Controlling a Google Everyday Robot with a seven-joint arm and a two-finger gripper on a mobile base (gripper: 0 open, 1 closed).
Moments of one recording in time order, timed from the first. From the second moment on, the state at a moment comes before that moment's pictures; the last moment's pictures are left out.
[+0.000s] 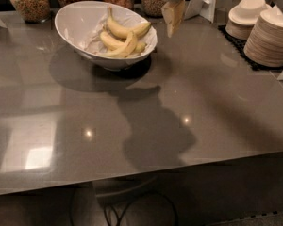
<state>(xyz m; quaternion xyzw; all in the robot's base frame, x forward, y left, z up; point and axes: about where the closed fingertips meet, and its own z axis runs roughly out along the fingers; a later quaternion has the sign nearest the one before) 0.666 -0.013 1.020 -0.88 0.26 -0.24 0.32</state>
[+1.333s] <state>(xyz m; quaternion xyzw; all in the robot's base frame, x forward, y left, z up) 0.733 0.037 0.955 -0.93 0.18 -0.17 0.28</state>
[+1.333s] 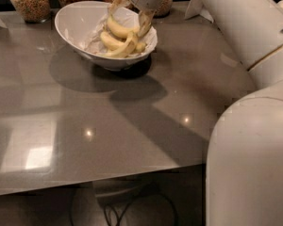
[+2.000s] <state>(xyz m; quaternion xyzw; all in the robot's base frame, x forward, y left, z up) 0.731 0.023 0.910 -0.94 0.20 -0.14 0.23</state>
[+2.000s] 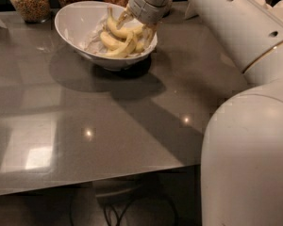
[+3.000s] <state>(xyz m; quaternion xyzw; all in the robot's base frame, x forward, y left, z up) 0.721 0.023 0.877 -0.96 0.20 -0.11 0.18</state>
